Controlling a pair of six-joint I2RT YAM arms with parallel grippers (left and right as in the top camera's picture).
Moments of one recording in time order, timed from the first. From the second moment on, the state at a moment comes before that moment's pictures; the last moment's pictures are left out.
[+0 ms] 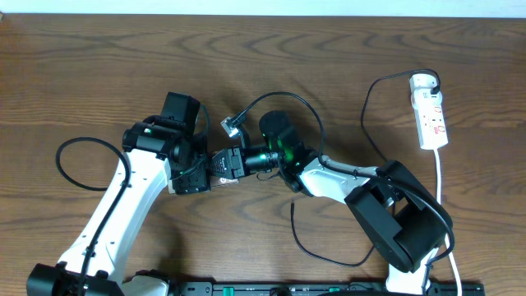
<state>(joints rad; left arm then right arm) -0.24 1.42 1.08 -1.04 0.12 -1.92 0.72 1.97 0.98 0.59 -0.94 0.93</state>
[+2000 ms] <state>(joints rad) -0.24 1.42 1.08 -1.02 0.15 -1.90 0.68 1.98 0.98 0.57 -0.93 0.93</state>
